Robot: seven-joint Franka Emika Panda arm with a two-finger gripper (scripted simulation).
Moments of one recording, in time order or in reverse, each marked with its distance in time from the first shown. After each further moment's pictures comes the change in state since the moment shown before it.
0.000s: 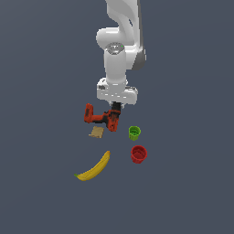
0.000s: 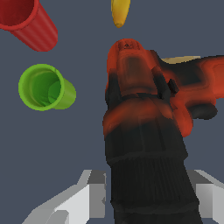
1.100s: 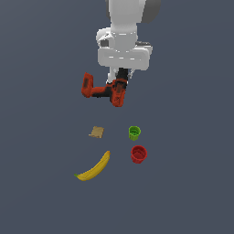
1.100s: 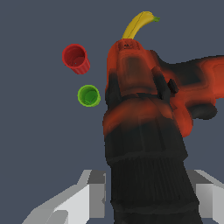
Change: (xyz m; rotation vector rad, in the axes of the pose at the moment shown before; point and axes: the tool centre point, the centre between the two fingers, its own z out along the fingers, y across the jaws) arm -0.014 -0.028 -0.174 -0.002 0.000 0.000
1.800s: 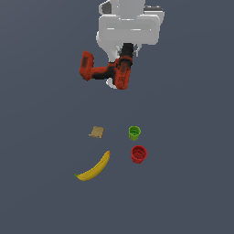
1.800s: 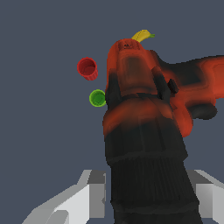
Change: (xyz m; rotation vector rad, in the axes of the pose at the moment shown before) arm -0.003 -0.016 -0.088 0.002 0.000 -0.001
